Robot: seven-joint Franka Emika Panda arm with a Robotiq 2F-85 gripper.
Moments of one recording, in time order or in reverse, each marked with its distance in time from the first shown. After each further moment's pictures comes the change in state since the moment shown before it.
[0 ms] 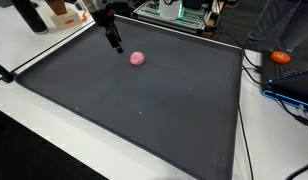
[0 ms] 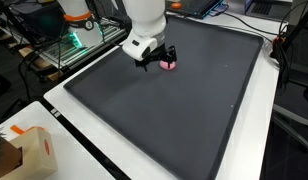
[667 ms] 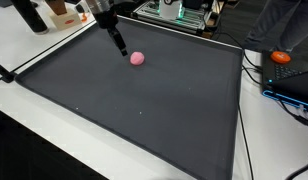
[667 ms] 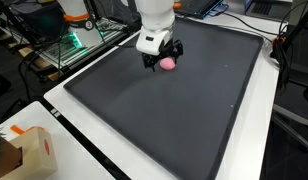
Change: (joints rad) arm 0.010 0.002 0.047 0.006 -0.028 0.063 -0.173
